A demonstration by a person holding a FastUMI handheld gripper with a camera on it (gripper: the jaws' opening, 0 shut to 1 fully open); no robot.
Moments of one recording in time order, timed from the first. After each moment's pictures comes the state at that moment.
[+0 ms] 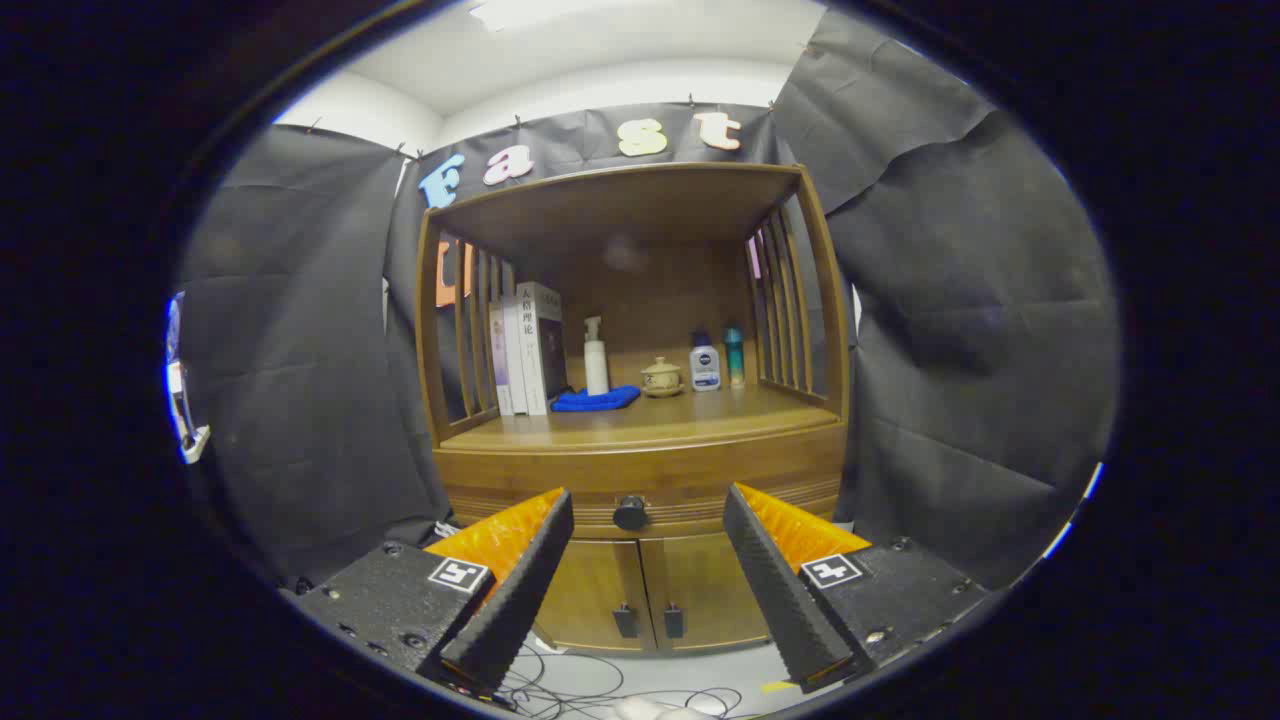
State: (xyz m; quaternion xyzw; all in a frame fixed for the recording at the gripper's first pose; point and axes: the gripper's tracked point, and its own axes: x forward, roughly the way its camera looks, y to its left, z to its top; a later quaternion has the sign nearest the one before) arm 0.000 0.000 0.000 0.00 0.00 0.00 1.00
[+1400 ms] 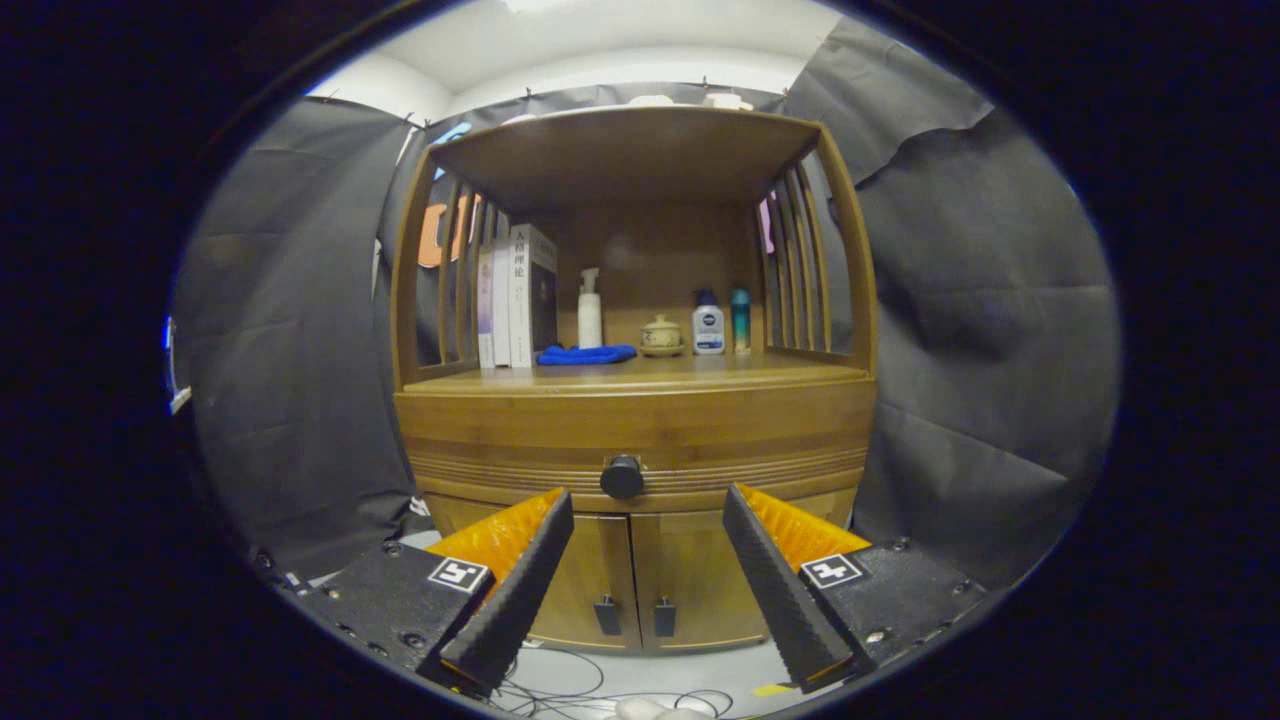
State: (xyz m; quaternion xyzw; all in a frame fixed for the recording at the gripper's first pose) arm 0.075 -0.006 -0.072 -0.02 0.02 -0.01 1.00
